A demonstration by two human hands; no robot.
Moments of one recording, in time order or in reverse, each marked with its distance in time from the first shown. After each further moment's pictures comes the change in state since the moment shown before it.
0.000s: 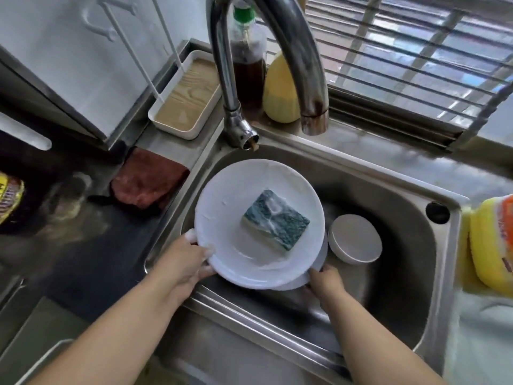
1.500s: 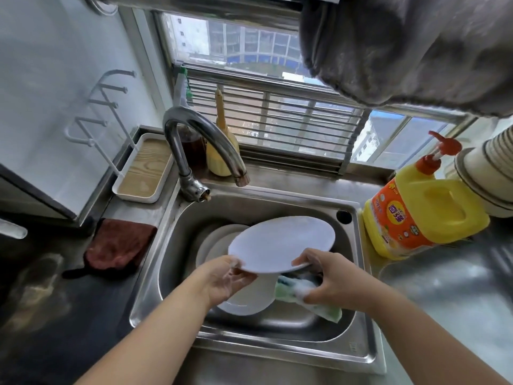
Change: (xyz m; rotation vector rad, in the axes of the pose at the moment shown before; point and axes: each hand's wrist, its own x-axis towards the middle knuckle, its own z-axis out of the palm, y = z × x) left_hand -0.038 0.035 0.074 -0.151 -0.418 -0.340; right_hand -0.199 -0.113 -0.120 -0.675 -0.232 -0.600
